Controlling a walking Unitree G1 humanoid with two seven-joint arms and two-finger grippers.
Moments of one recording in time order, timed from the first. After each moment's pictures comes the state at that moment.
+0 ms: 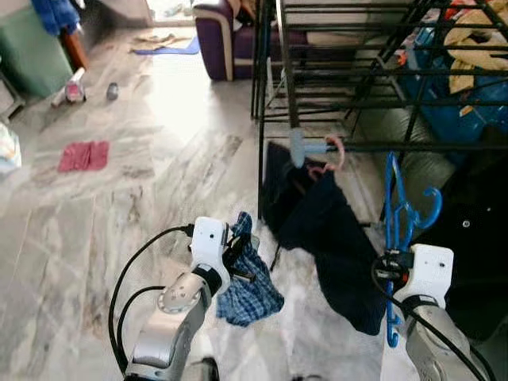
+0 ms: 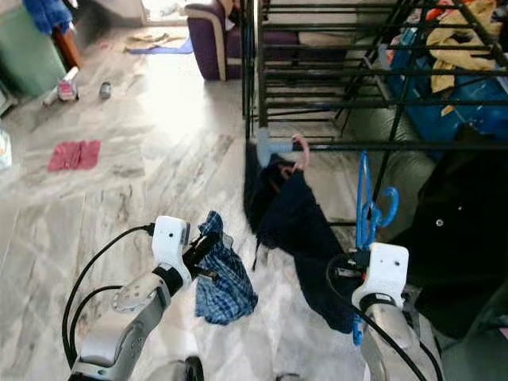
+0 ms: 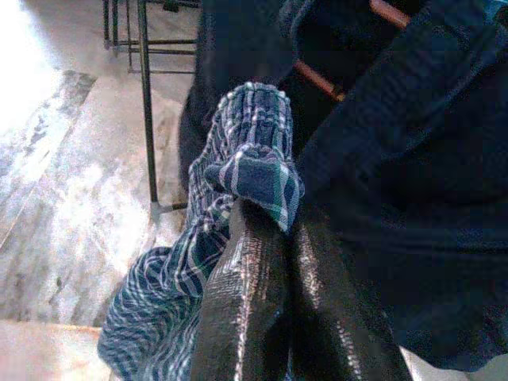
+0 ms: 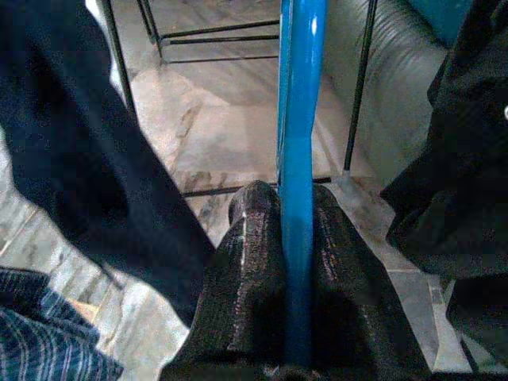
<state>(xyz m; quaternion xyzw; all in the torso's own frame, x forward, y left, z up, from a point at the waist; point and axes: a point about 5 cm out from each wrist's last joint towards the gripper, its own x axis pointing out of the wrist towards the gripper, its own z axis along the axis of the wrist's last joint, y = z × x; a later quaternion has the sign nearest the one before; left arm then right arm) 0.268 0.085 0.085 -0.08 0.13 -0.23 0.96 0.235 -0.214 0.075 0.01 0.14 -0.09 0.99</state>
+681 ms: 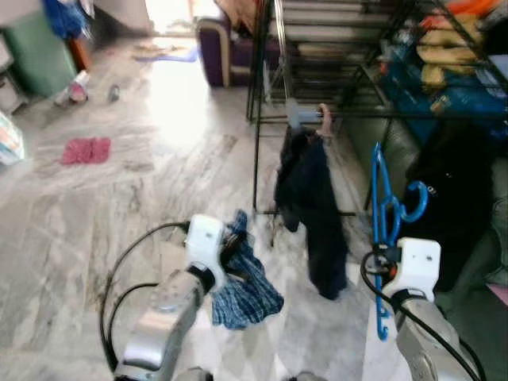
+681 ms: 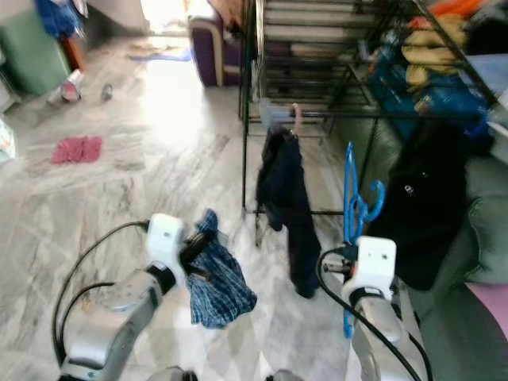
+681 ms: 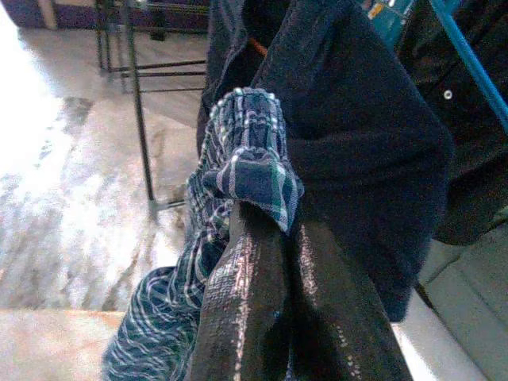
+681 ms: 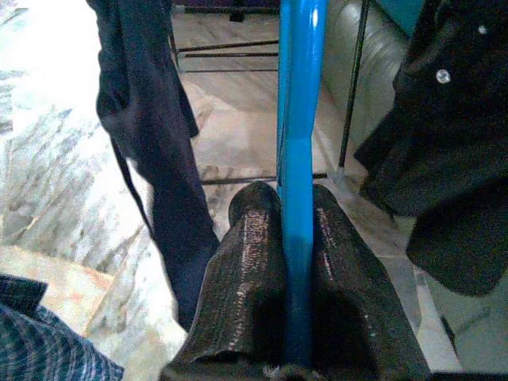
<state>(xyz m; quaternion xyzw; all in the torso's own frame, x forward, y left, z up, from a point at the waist) 0.268 0.090 0.094 -0.05 0.11 -0.24 0.96 0.244 -0.206 0.083 0.00 0.13 -0.07 0.99</state>
